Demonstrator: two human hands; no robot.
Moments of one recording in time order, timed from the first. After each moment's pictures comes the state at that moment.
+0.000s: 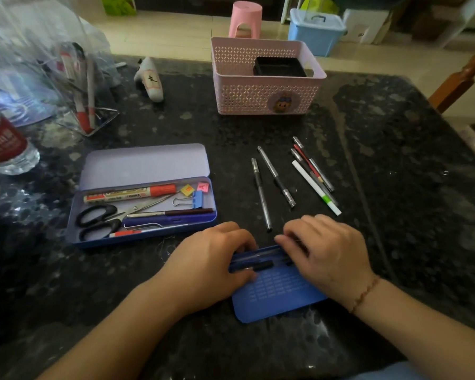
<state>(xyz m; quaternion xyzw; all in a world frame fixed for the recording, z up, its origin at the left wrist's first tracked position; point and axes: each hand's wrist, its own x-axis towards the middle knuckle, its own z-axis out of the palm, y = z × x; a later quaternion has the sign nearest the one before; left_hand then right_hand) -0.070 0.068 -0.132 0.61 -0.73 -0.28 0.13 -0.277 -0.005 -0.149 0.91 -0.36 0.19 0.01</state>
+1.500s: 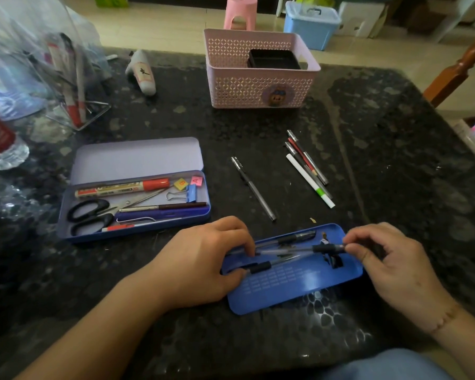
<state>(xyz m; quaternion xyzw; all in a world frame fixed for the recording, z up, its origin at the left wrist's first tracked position) -0.063 0.072 -0.130 0.55 -0.78 -0.27 0.13 -0.358 0.009 -0.131 0.80 -0.52 0.21 -0.19</state>
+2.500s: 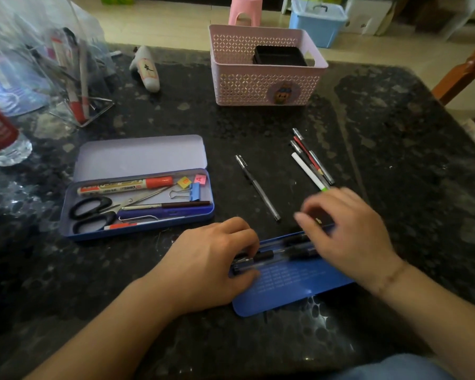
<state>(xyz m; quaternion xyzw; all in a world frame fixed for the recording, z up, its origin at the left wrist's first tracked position) -0.070 0.073 -0.135 0.56 -0.79 -0.21 0.13 -0.290 -0.019 -0.129 0.88 -0.43 0.18 -0.08</state>
